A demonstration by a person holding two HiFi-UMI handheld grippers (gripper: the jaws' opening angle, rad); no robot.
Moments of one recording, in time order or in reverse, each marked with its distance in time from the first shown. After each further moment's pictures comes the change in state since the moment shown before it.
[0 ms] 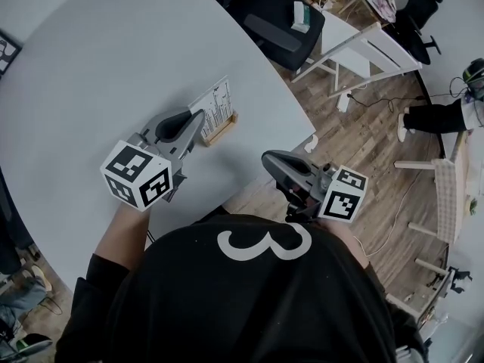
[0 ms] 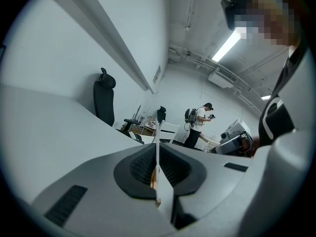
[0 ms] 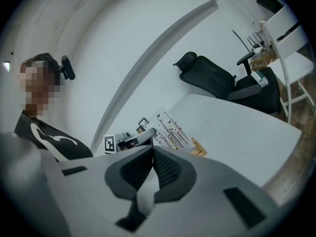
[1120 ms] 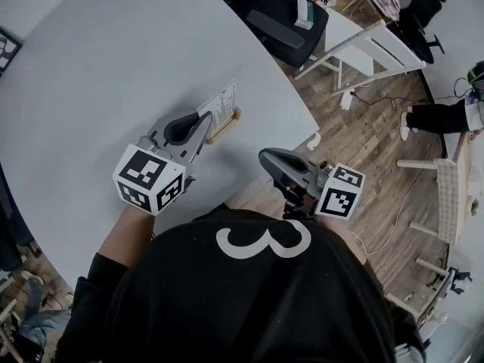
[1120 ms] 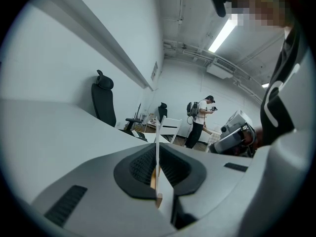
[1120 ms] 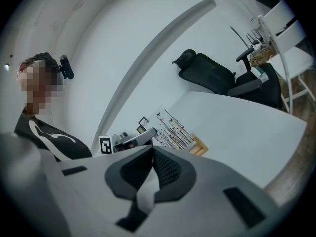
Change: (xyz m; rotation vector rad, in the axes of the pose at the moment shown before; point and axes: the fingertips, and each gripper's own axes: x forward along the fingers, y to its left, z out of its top) left arm 0.006 -0.009 -0.014 0.089 0.039 0.040; right arm 0.009 -0.007 -0.010 0.018 0.004 0.011
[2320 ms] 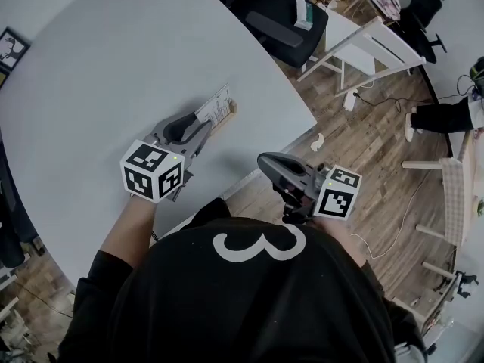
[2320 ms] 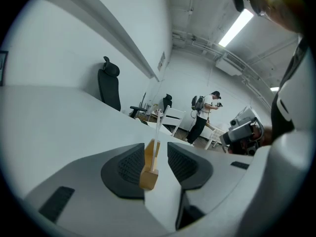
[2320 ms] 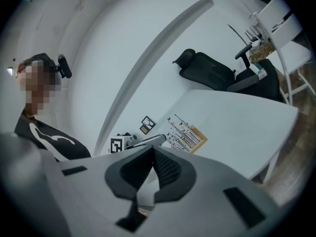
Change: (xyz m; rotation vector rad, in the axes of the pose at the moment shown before) left arm -0.001 -0.004 -0.050 -0.080 0.115 0.046; right arm -0.023 0.008 -0.024 0.015 -0.002 0.034
